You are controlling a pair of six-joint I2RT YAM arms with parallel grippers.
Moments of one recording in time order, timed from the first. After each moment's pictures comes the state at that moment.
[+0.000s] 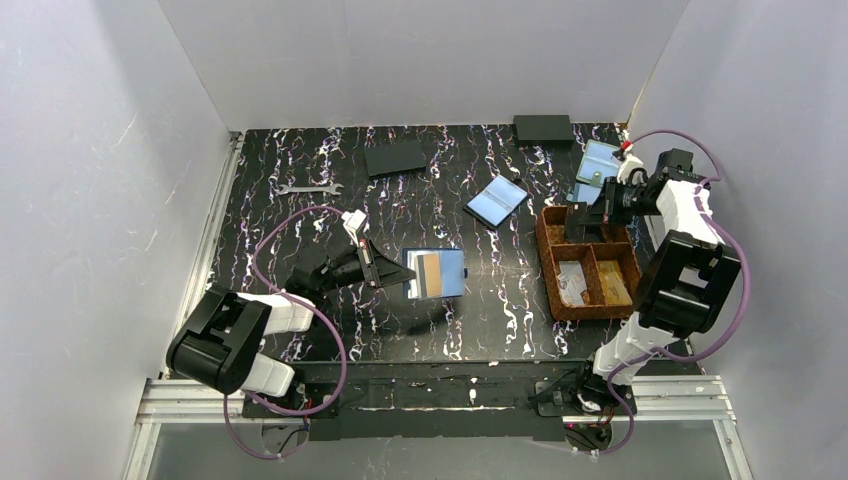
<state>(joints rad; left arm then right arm) -0.39 1.42 0.31 1.12 0.90 -1.14 -0.35 1.71 1.34 -0.85 -0.80 -0.30</state>
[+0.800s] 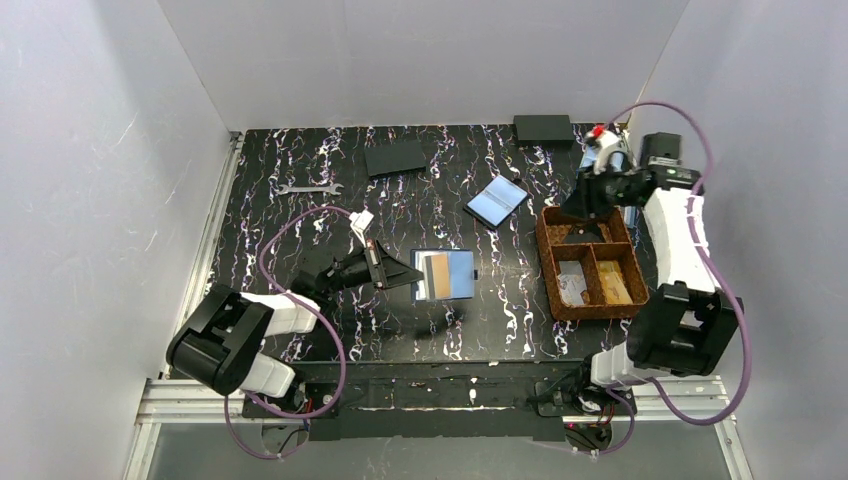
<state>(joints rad) -0.45 1.41 0.31 1.15 0.85 -1.19 -0.23 1.48 1.38 -0.90 -0.79 -0.50</state>
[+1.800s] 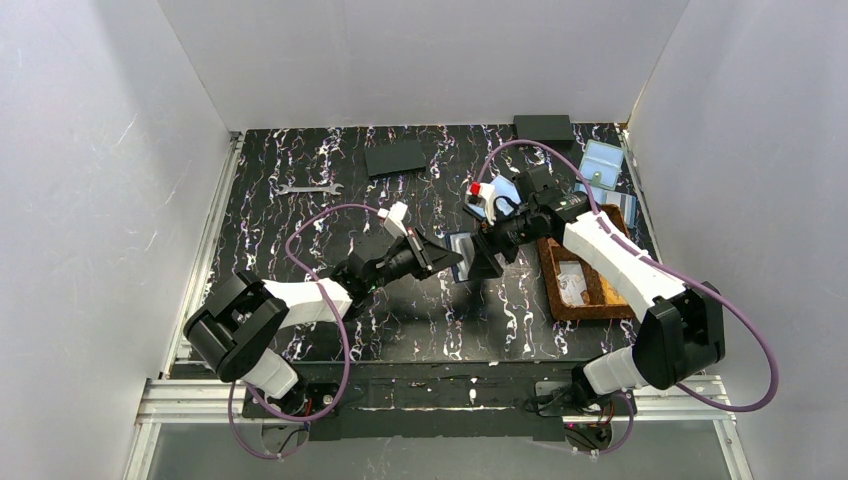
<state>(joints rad) -0.76 1.52 0.56 0.84 0.28 -1.18 0.47 1.42 1.16 -0.79 -0.77 -0.36</state>
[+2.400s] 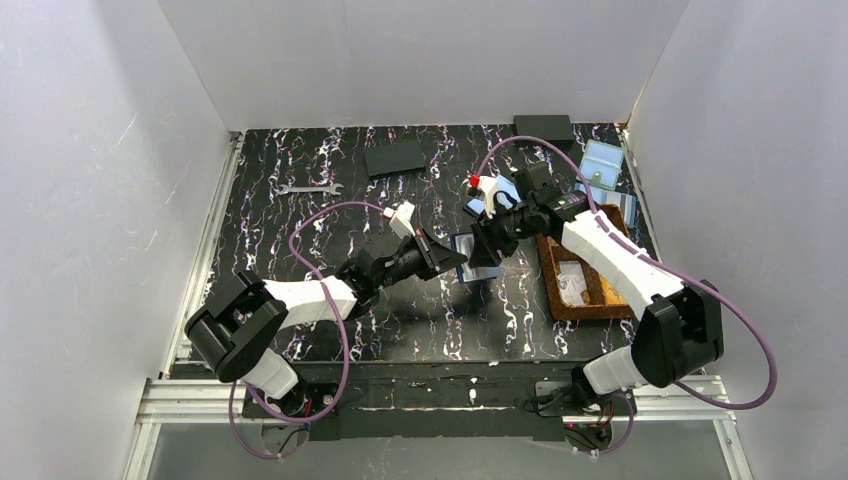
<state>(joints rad) -0.80 1.52 0.62 0.71 0.20 -1.12 0.48 1.43 1.17 -0.72 -0.65 -0.26</state>
